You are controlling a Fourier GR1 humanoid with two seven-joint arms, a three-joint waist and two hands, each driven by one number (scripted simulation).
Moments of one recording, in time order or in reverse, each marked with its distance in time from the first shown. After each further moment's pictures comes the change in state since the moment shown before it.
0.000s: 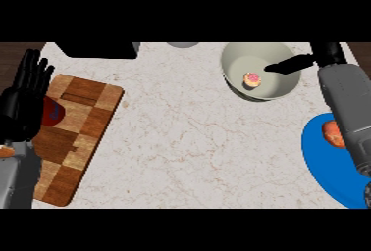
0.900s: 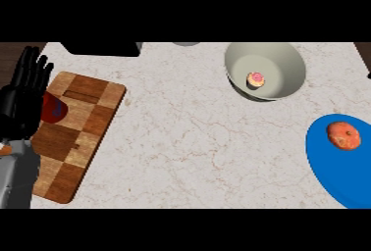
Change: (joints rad) left arm -0.011 0.007 0.004 -0.002 0.013 -0.022 -0.001; right arm 0.149 -0.388 -0.237 0.115 -0.208 0.198 -0.151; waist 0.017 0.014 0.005
